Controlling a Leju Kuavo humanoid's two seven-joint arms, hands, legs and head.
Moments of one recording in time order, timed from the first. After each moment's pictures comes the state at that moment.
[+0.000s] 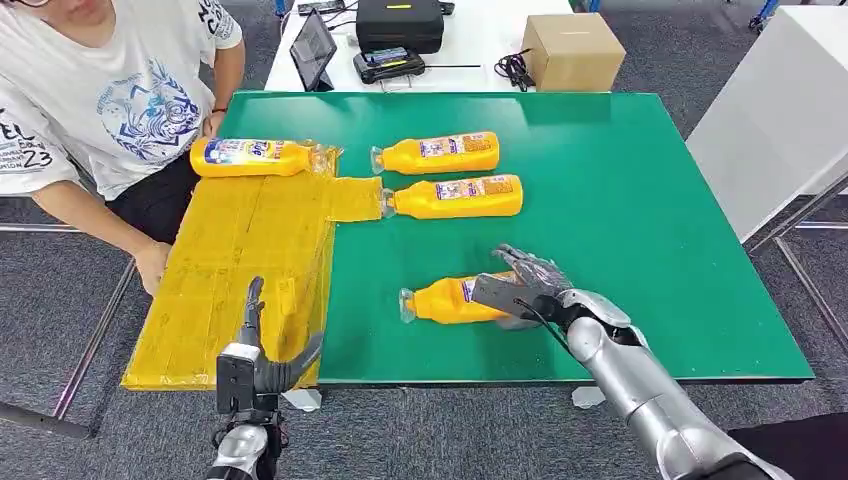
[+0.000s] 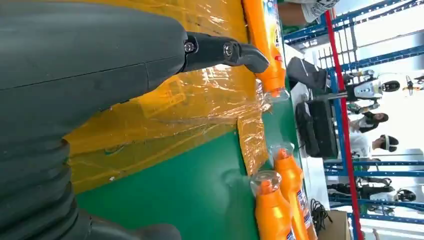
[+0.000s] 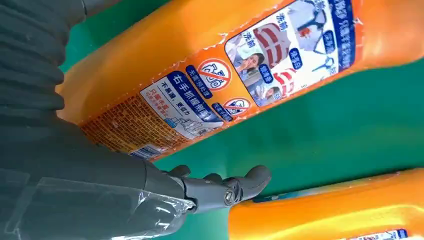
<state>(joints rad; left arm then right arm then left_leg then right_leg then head) -0.12 -0.28 0.00 -0.98 -0.18 0.40 -0.68 -0.52 -0.22 0.57 -0.92 0.55 0.19 -0.16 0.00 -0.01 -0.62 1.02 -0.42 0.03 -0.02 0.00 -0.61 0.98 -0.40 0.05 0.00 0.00</state>
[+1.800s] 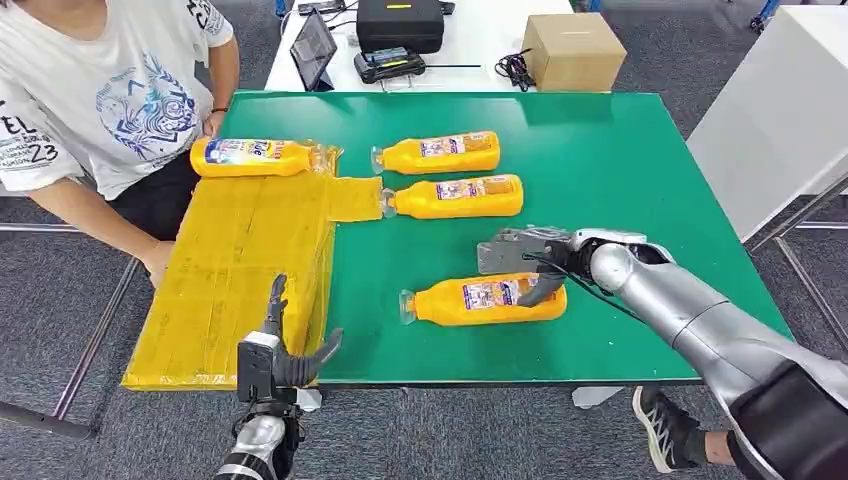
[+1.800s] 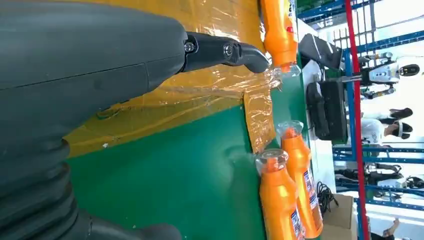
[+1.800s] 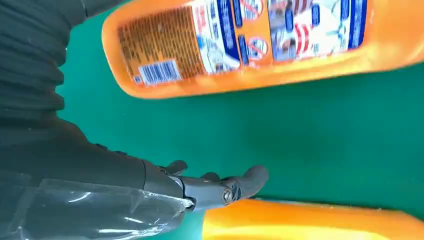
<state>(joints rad) -0.19 -0.29 -0.05 -0.85 -0.12 0.38 -0.68 -0.93 -0.42 1.16 -0.92 0.07 0.48 -0.04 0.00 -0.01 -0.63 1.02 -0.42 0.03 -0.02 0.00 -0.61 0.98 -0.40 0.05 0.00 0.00</state>
